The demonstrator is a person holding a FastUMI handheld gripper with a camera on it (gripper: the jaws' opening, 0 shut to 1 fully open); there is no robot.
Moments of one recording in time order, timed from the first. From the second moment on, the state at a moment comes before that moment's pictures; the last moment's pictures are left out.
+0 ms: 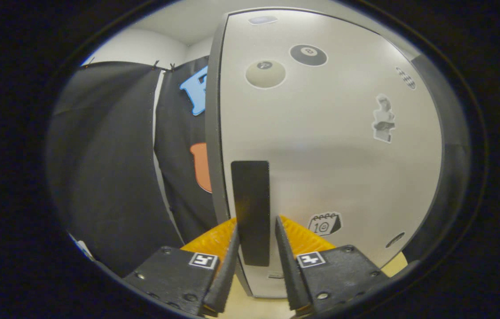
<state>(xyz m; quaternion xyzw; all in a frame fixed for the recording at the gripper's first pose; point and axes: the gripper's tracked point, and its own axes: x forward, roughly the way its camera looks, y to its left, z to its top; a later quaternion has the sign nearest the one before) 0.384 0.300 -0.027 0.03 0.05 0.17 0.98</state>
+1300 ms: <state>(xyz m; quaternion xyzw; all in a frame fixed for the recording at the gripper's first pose) 0.211 0.189 -0.030 0.04 0.06 0.21 0.97</state>
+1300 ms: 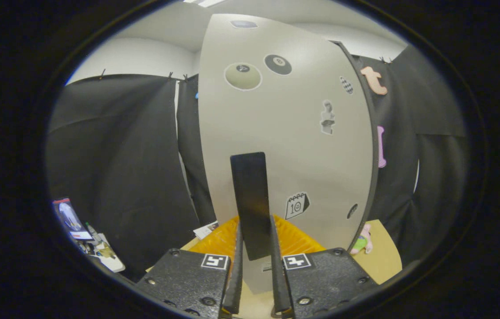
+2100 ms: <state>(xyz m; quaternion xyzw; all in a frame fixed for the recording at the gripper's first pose) 0.171 -0.030 -0.051 0.07 0.07 0.05 0.99</state>
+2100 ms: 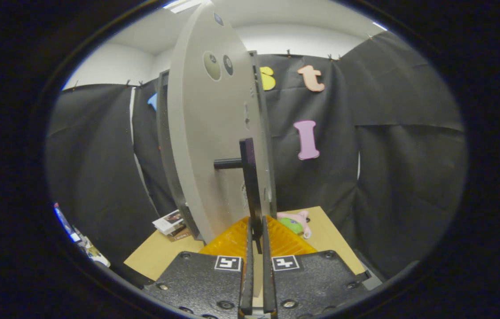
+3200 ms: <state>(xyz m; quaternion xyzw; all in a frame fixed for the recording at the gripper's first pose) 0.170 -0.091 -0.046 0.02 0.06 0.08 0.99</state>
